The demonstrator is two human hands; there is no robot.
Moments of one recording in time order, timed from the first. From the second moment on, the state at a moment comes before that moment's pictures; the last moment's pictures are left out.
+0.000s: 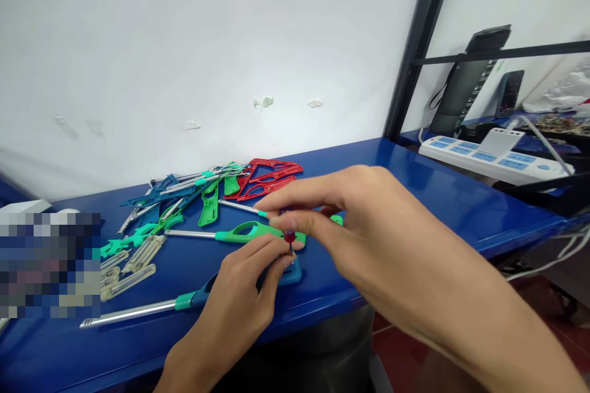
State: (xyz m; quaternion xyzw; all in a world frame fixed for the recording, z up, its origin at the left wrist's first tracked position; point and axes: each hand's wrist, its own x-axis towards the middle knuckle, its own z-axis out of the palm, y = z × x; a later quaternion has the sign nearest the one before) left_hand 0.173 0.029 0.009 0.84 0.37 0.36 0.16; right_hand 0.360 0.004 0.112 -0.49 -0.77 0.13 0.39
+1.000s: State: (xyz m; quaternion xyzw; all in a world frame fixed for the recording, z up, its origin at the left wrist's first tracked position) left_hand 0.171 0.030 0.008 0.84 0.35 0.37 0.17; right_hand 0.363 0.005 0.120 -0.44 -0.81 0.07 0.39
